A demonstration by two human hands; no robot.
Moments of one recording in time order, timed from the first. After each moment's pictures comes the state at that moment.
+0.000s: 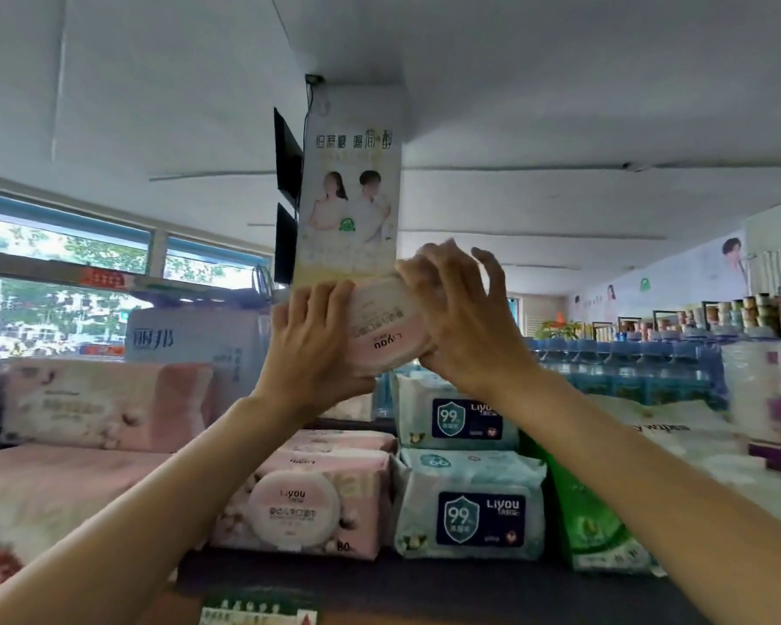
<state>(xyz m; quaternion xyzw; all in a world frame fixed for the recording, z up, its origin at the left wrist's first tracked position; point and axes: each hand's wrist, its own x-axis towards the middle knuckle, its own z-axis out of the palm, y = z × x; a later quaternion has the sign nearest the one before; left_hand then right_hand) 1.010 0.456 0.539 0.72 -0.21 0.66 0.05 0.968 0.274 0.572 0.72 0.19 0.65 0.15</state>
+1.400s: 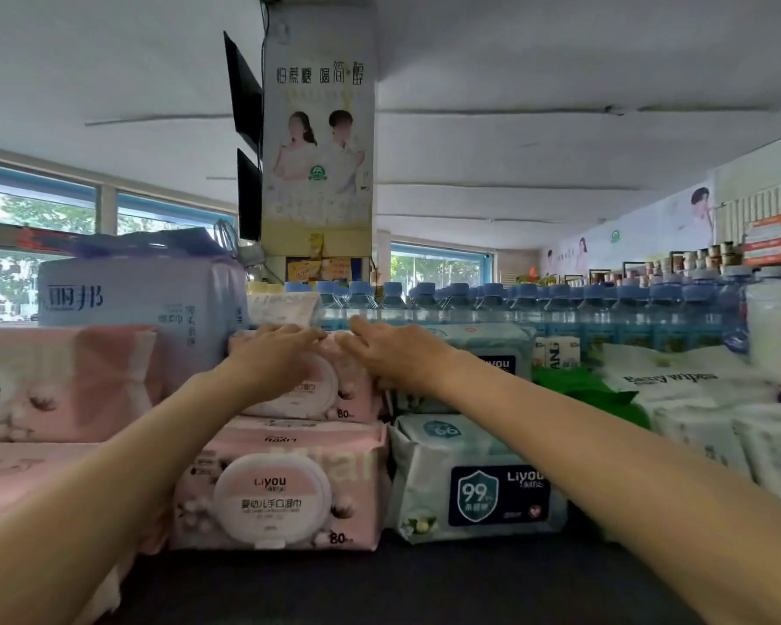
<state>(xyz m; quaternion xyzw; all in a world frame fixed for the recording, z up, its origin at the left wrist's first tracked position) 1.108 0.476 0.515 0.95 -0.16 0.26 0.00 1.093 0.299 0.522 0.86 0.27 0.33 0.28</state>
